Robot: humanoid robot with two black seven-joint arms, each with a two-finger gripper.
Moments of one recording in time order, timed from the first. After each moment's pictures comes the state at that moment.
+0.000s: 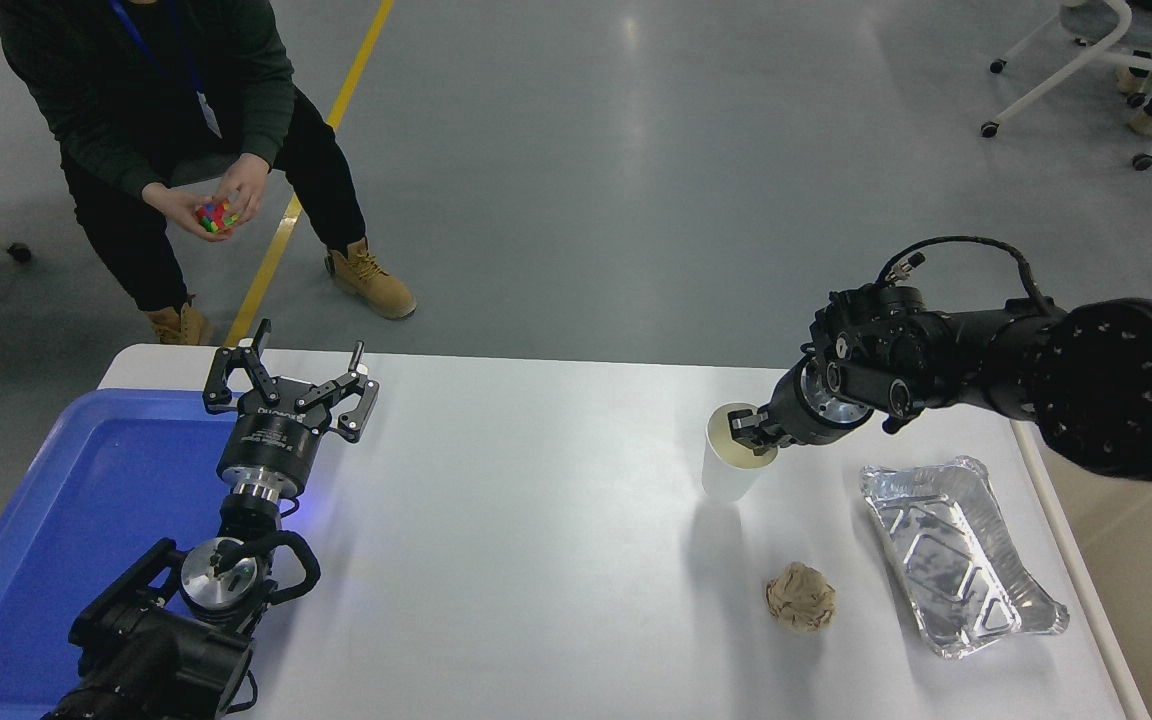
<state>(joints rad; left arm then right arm) -0.46 0.07 -1.20 -0.58 -0.22 -0.67 -0.15 1.60 0.00 -1.18 0.79 -0.19 0.54 0.07</state>
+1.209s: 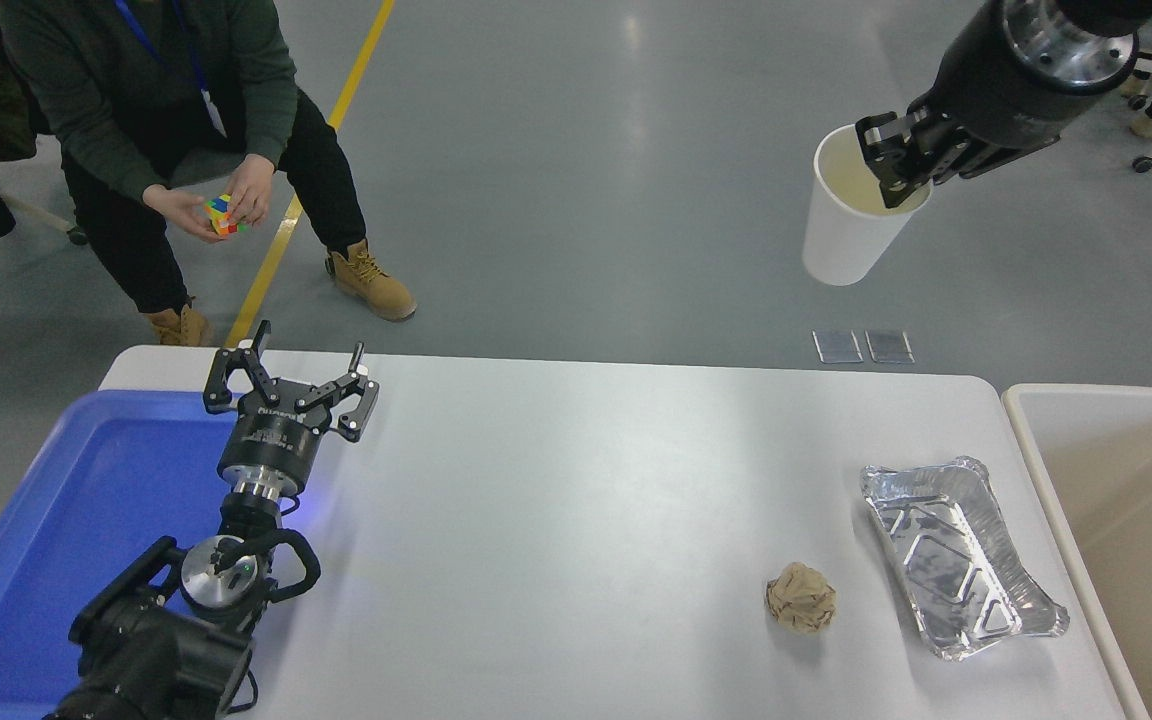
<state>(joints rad) -0.46 0.07 -1.20 -0.58 -0.22 -0.67 -0.15 2.36 -0.49 -1.31 1.10 -0.31 0.74 0.04</state>
